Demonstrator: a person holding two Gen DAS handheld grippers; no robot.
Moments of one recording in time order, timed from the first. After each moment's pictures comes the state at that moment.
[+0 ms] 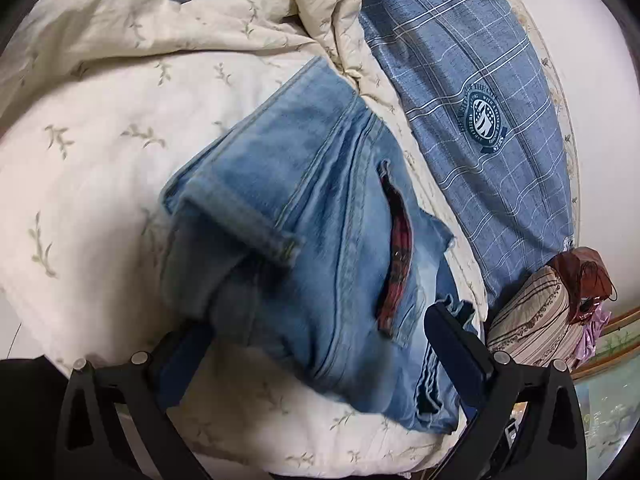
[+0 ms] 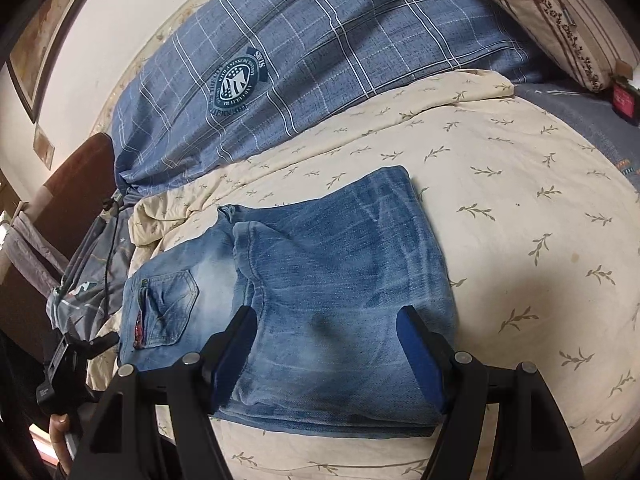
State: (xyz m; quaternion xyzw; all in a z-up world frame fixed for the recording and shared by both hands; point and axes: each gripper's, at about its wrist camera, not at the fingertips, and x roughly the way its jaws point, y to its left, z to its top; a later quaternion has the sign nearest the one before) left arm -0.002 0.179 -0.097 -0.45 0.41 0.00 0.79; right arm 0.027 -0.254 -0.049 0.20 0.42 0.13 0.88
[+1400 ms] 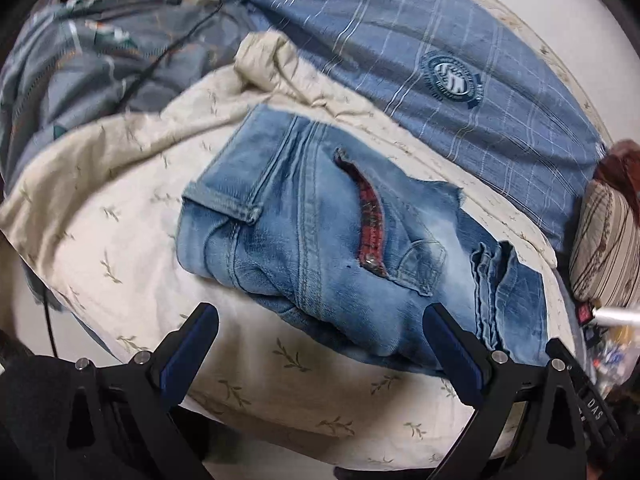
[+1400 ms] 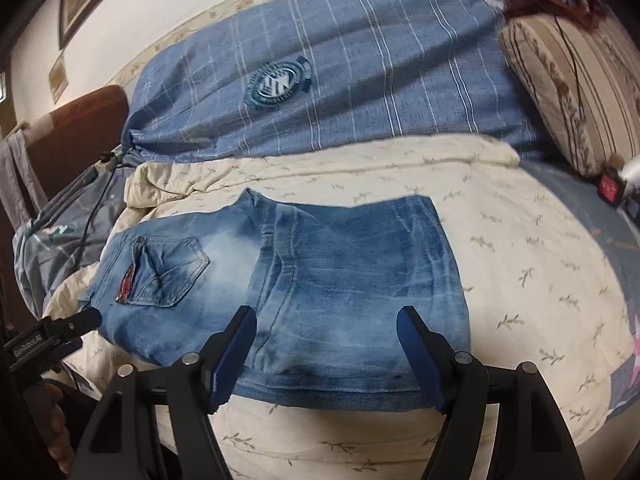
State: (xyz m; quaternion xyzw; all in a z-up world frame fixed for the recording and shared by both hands) left arm -0.031 0.120 -0.063 -0.24 0.39 0.07 0.88; right arm -0.015 -0.200 -0.033 0.07 0.37 0.10 0.92
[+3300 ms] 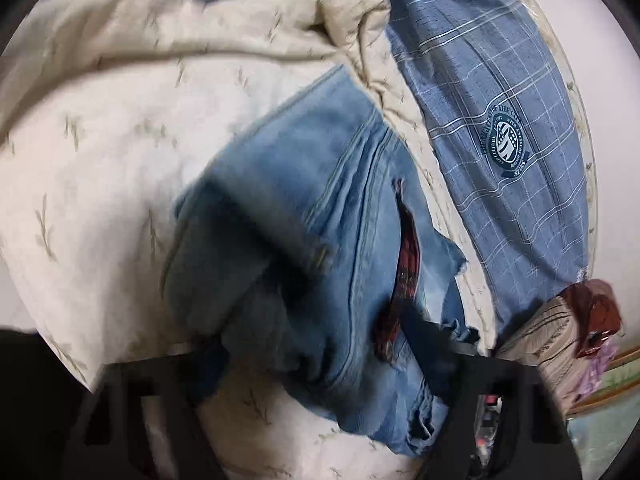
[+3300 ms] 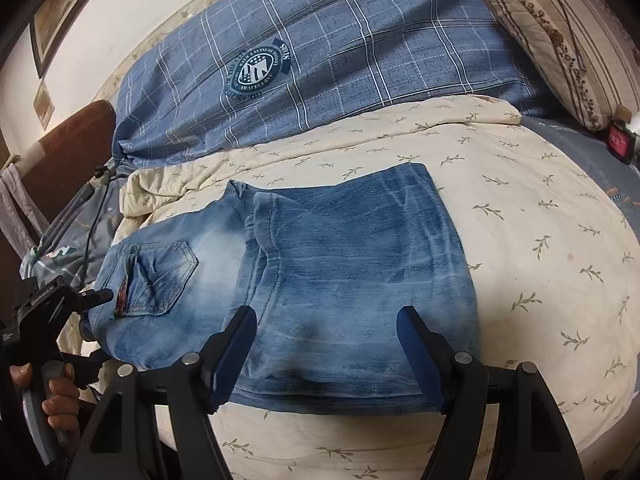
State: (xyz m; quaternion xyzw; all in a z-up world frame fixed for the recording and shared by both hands) left arm 0.010 0.173 -0.102 -0.45 0.41 0.06 0.79; right arm 0.002 -0.217 -0.050 0.12 0.40 0.11 0.90
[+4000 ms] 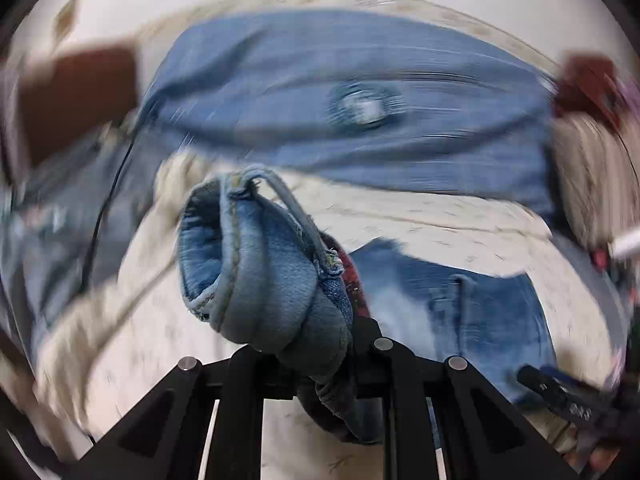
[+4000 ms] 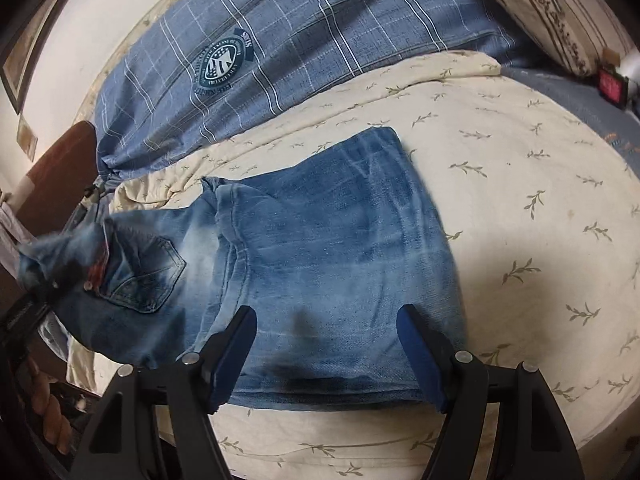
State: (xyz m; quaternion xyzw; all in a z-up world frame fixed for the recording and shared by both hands) left arm 0.016 0.035 0.008 -0.01 0.31 0.03 0.95; right arm 0.014 -0.242 -0.068 0.19 0.44 0.10 0.87
